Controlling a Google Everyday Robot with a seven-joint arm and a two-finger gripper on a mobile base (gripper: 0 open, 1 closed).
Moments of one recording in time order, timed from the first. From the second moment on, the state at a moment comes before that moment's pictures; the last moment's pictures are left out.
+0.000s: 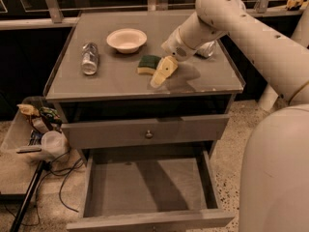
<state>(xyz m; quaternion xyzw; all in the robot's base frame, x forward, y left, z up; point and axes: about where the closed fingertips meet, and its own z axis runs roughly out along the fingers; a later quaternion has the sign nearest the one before) 0.720 -0.036 0.835 -0.59 0.73 0.15 0.31</state>
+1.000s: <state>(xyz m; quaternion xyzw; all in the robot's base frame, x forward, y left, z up) 0.720 -0.036 0.835 -0.59 0.73 0.15 0.31</state>
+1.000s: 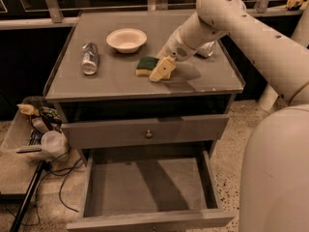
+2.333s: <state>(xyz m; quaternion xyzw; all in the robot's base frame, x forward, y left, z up) 0.707 -0.030 0.843 -0.60 0.73 0.14 0.30</state>
